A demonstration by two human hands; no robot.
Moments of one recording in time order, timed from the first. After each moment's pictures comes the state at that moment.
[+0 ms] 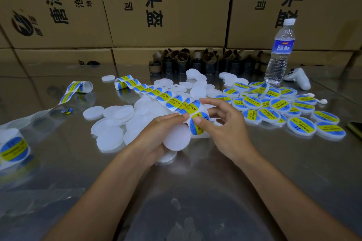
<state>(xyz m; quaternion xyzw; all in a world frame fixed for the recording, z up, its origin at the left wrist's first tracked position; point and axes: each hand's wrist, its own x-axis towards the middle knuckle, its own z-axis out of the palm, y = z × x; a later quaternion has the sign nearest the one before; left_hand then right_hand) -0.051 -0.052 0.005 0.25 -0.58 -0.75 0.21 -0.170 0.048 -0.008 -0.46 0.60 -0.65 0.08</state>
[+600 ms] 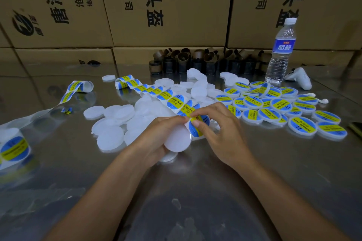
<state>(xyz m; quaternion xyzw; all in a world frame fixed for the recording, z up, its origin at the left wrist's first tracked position) -0.054 -0.050 0.005 0.31 -0.58 -0.71 0.23 -0.168 0.049 -0.015 -0.55 0.65 -0.53 -0.08</state>
